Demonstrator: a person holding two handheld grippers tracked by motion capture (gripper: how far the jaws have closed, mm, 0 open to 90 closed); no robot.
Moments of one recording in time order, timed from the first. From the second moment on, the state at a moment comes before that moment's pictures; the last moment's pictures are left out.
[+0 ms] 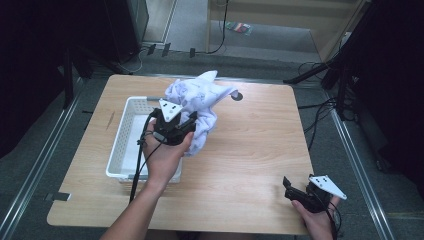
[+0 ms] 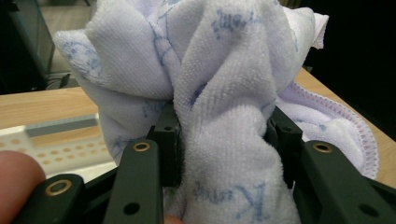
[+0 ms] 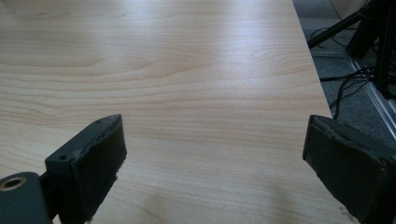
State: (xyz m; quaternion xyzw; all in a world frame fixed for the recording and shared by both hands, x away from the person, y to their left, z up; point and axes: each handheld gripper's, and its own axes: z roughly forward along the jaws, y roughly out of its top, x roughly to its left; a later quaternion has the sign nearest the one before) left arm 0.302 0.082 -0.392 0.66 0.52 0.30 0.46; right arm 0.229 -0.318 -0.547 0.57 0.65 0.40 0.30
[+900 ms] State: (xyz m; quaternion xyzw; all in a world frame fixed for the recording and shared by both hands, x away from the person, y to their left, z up) left arm 0.313 -0.003 -0.445 0.70 0.50 0.24 0.45; right arm 0.229 -0.318 -0.547 0.57 0.65 0.40 0.30
